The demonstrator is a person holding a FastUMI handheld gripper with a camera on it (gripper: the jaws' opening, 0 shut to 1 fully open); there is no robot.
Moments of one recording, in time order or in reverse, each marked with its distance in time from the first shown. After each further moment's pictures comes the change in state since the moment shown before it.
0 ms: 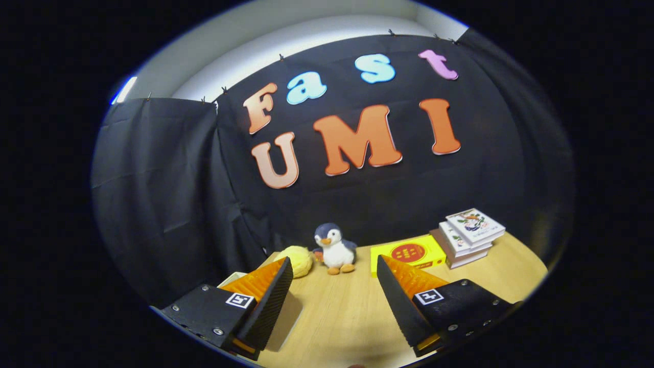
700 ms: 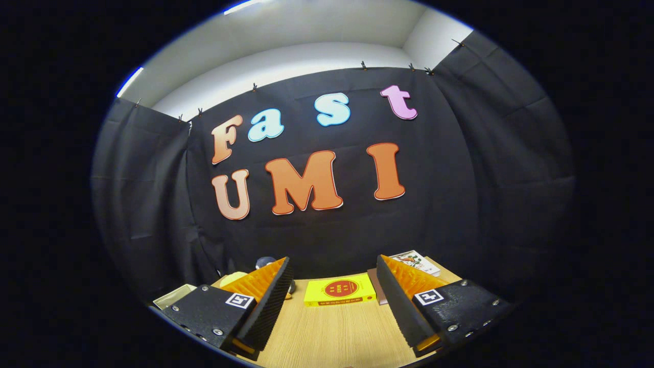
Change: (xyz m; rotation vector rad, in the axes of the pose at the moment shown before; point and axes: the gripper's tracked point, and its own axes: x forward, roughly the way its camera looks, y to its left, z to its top) arm -0.054 -0.132 0.069 -0.049 -0.187 -0.172
